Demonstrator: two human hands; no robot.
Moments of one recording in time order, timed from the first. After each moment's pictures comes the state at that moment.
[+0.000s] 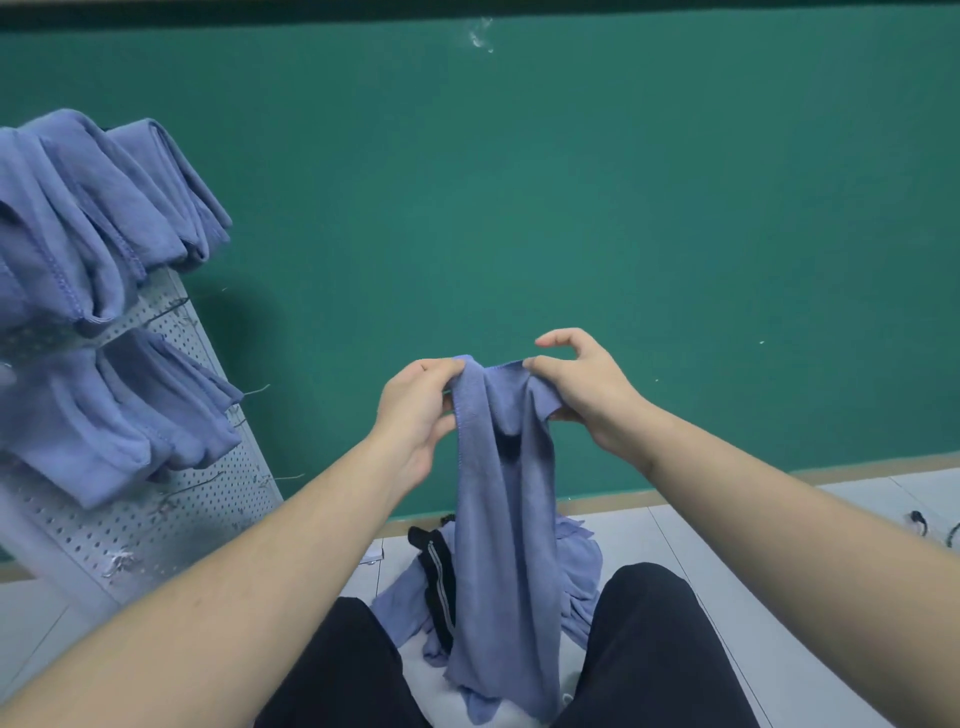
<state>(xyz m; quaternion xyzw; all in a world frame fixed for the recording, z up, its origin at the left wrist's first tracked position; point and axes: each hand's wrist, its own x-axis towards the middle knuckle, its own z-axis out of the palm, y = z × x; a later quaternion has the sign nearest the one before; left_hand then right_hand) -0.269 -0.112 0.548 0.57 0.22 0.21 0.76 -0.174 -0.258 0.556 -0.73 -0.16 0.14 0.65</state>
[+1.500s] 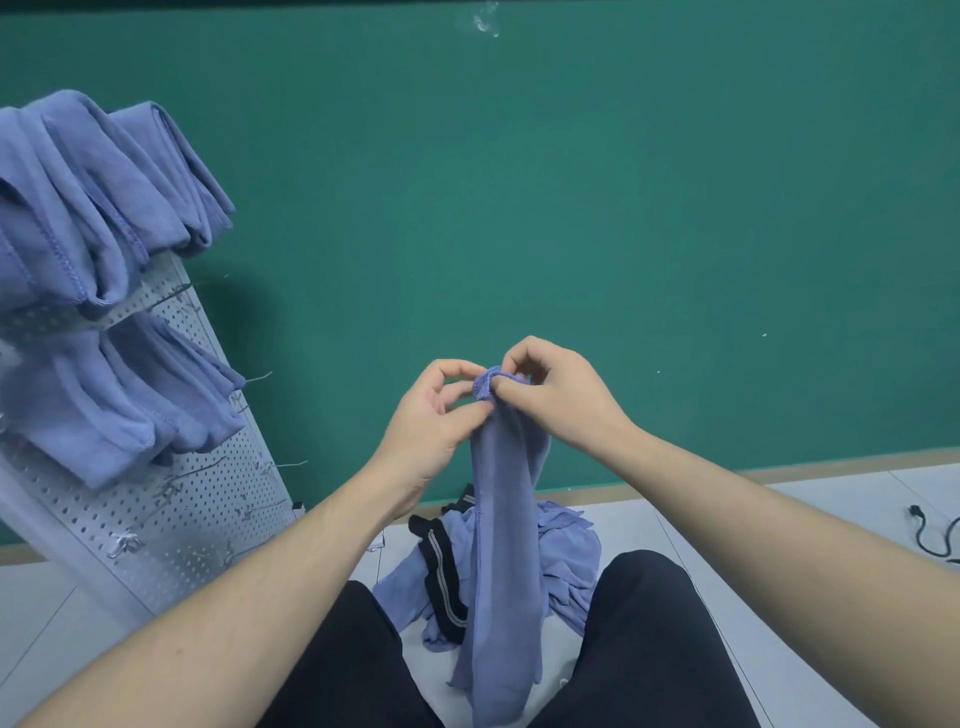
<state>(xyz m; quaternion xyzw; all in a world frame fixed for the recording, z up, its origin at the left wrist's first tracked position) -0.300 -0.124 0.526 0.68 0.06 0.18 0.71 -0.200 -0.256 0.544 -0.79 -0.36 -0.01 0.49</state>
